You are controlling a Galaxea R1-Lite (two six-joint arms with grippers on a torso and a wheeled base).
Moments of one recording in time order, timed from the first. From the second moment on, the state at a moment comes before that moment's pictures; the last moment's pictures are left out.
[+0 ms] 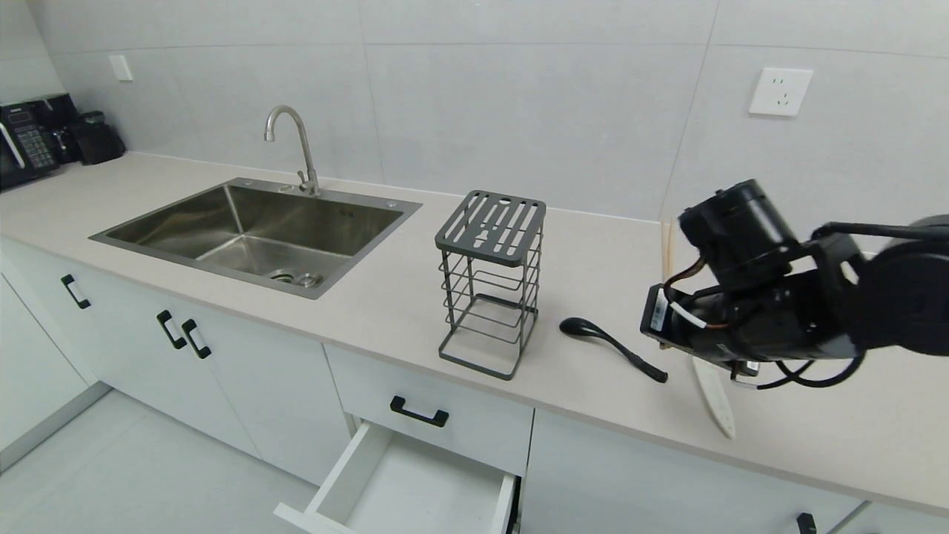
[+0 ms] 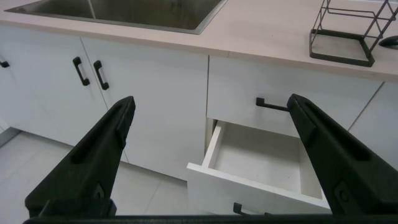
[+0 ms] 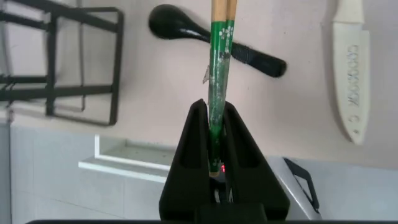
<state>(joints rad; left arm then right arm) 0.00 0.00 0.00 0.00 -0.04 0.01 0.58 1.73 -1.12 0.29 -0.30 0.82</state>
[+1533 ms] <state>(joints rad) 0.00 0.00 0.00 0.00 -0.04 0.01 0.88 1.52 -0.64 -0.12 0.21 -0.15</state>
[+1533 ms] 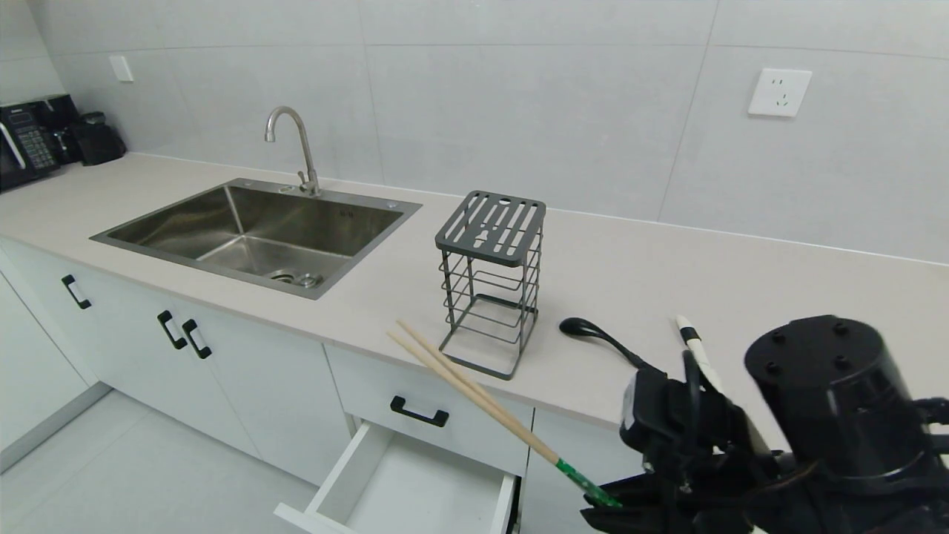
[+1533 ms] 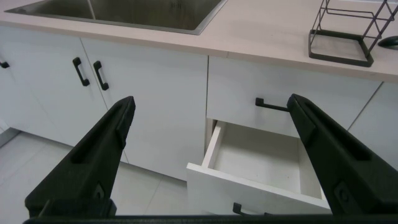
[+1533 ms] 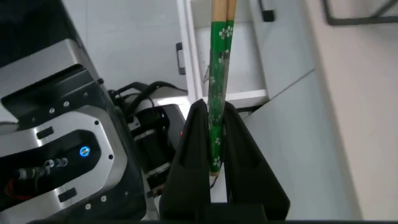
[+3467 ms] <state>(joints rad) 0.00 0.00 0.00 0.00 -0.04 0.01 0.92 2.01 -0.97 -0.25 0.19 -0.14</state>
